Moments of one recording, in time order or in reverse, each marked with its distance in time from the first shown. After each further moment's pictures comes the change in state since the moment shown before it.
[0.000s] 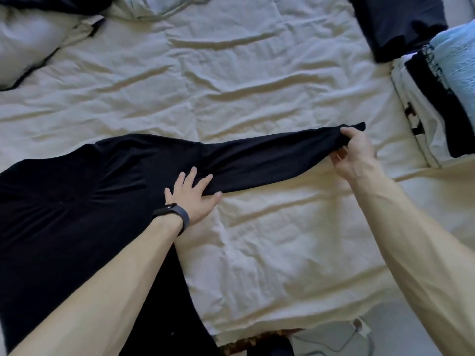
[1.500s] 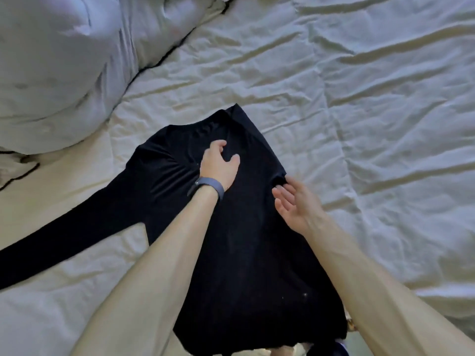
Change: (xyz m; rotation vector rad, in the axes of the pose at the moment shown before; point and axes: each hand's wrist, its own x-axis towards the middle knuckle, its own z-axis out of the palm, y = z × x) left_hand -0.053 -0.223 -0.063 -0.575 0.393 -0.119; right_hand -0.267 0.308 0.118 -0.072 -0.347 0.570
